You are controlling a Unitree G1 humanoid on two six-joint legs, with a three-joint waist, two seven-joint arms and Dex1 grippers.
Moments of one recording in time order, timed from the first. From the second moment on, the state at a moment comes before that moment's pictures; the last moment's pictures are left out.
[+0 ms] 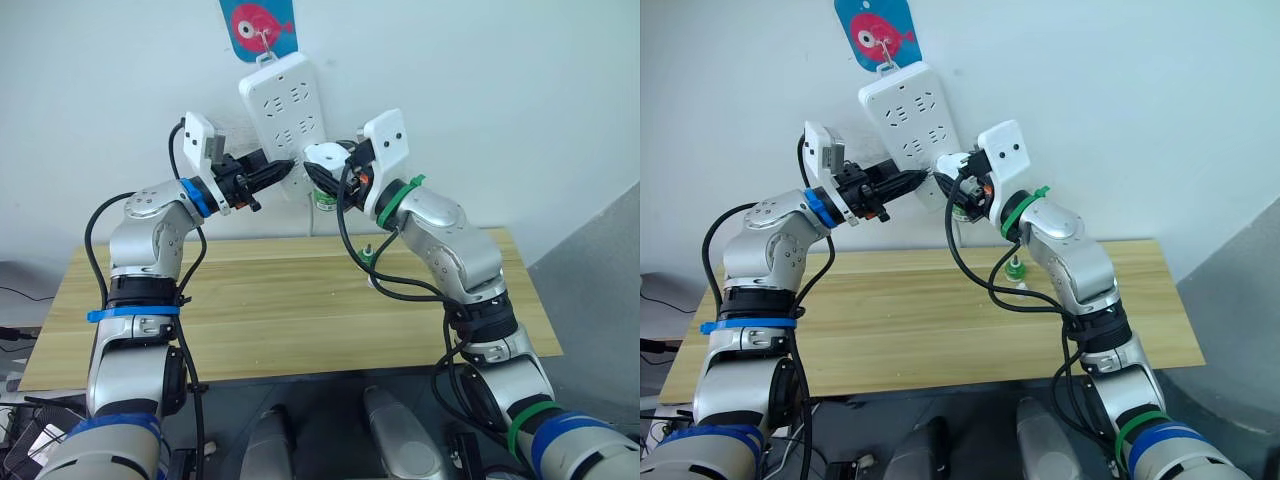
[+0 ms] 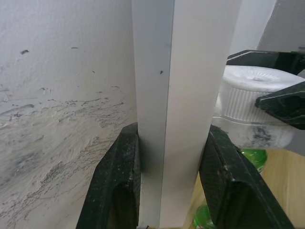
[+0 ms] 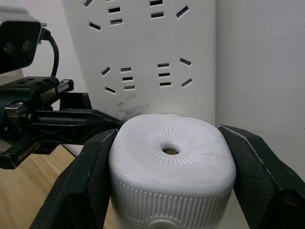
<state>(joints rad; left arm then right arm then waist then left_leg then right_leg) -0.84 0.52 0.14 0.40 -0.42 0.35 -0.98 -0.86 -0.10 0.15 0.00 0.26 0.55 0.36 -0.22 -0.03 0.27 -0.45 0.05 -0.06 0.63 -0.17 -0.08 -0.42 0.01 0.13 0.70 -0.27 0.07</state>
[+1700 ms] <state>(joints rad) -0.18 0.68 0.24 -0.29 -0.44 0.38 -0.84 -0.65 -0.24 0.22 -0.35 0.37 0.71 0.53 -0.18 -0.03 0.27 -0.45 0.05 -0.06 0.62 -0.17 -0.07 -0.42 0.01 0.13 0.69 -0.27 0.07</state>
